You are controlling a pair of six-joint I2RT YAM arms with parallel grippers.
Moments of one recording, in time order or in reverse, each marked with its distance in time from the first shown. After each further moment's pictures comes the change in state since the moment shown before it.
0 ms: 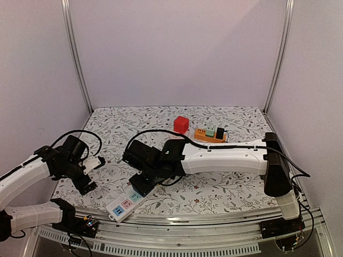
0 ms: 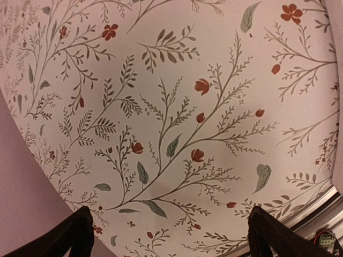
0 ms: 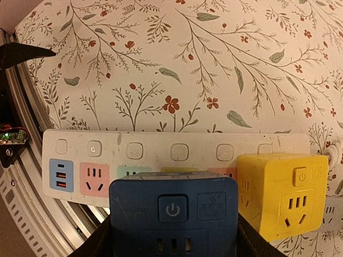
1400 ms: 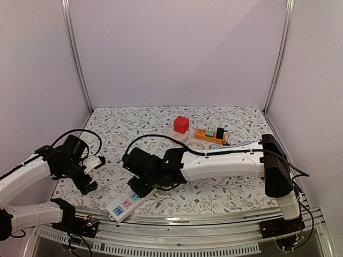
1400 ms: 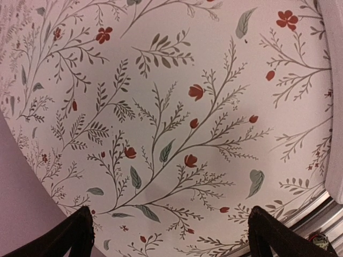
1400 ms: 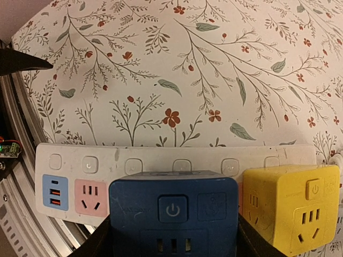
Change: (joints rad) left arm 0.018 0.016 0.000 0.014 0.044 -0.012; right arm 0.008 0.003 -0.108 0.145 0.060 0.002
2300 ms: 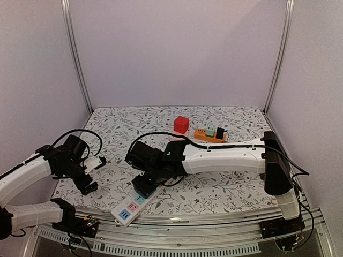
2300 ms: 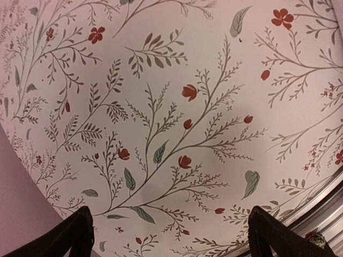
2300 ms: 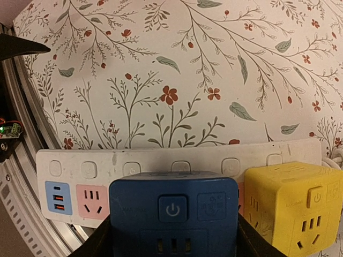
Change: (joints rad) left arm 0.005 0.016 0.000 0.000 0.020 0.000; right arm -0.040 0.000 0.057 -0.109 -0.107 -0.016
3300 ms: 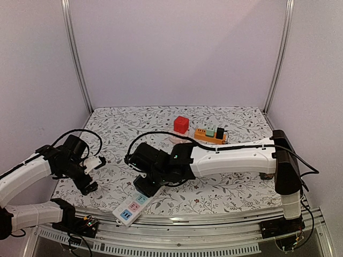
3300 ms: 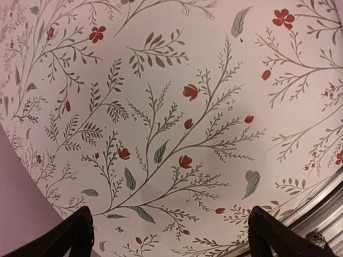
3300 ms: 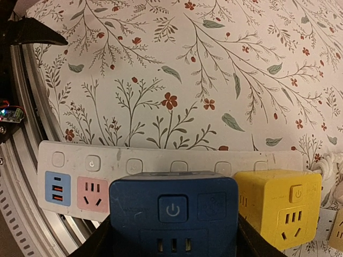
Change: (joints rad) left arm 0.004 0.000 0.000 0.000 0.002 0.000; right arm 0.026 -0.095 -0.121 0.098 0.067 -0.118
